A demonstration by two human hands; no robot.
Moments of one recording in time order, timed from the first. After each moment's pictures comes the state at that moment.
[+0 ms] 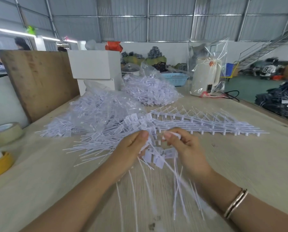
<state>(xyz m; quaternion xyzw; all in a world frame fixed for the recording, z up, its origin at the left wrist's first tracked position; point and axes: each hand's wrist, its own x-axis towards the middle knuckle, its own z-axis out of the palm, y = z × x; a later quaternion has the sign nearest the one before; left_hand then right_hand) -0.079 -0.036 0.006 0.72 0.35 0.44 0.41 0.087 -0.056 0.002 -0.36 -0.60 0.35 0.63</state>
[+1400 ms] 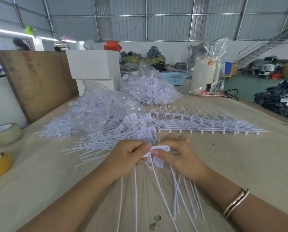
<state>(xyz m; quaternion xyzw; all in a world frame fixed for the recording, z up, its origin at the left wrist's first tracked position) -0.089 -0.029 -0.003 0.78 0.37 0.40 0.31 0.089 -0.053 -0.005 -0.43 -0.77 0.16 0.44</state>
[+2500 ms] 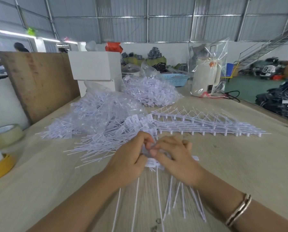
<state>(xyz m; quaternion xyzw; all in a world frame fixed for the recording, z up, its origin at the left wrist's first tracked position) -0.089 -0.036 -0.002 0.86 0.32 0.37 0.15 0.080 -0.058 -0.004 -0.52 -0.78 0.08 0.34</state>
